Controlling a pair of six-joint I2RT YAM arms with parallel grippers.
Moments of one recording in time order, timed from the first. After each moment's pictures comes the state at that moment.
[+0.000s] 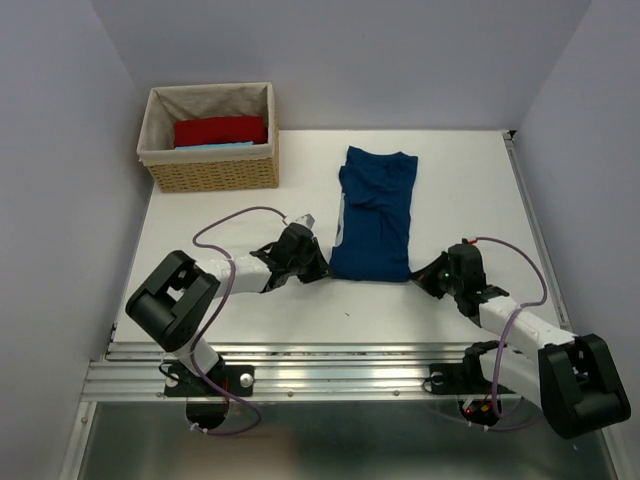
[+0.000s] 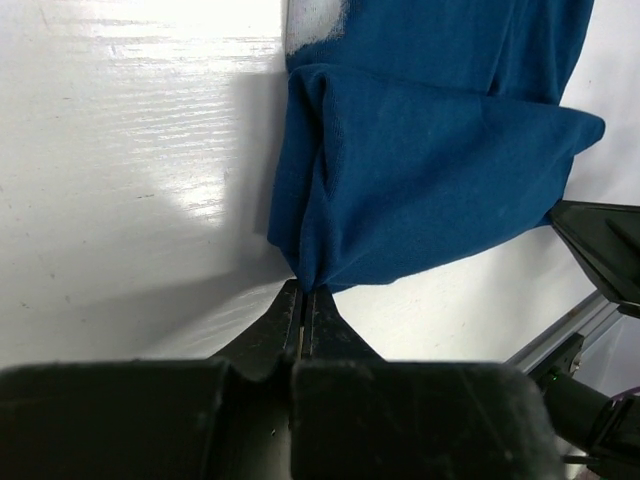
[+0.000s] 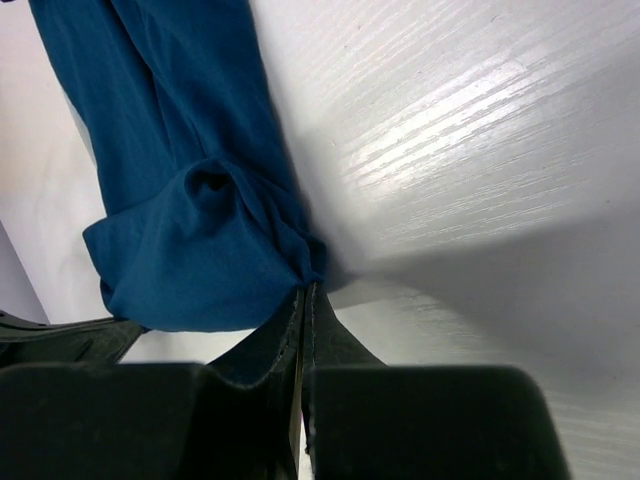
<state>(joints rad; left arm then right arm) -0.70 1.59 0.69 0.15 0.13 -0.90 0.24 1.06 0.29 0.05 -0.08 1.01</state>
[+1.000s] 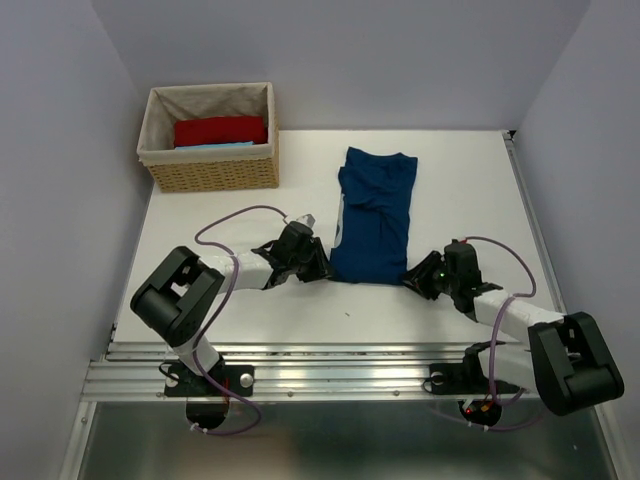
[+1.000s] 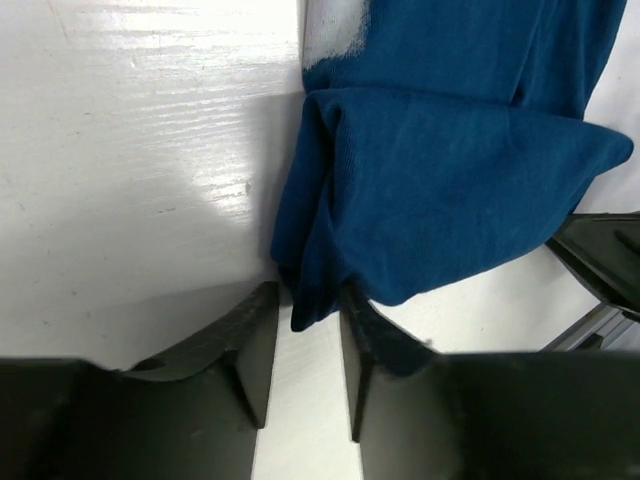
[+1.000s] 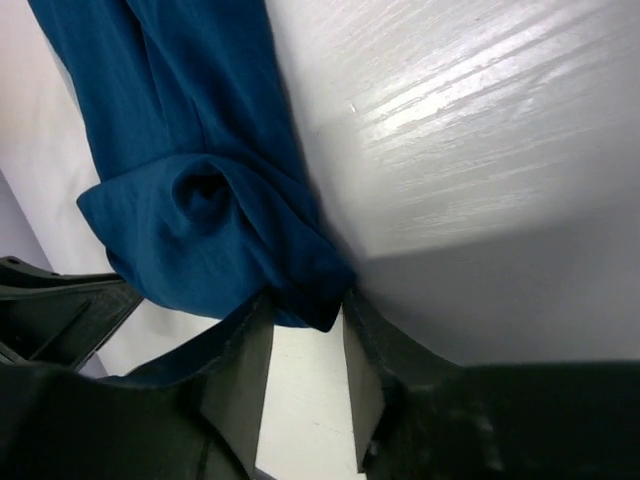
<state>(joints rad) -0.69 1.62 0.71 0.13 0.14 -0.86 0.24 1.16 0.29 0.12 -0.23 1.00</state>
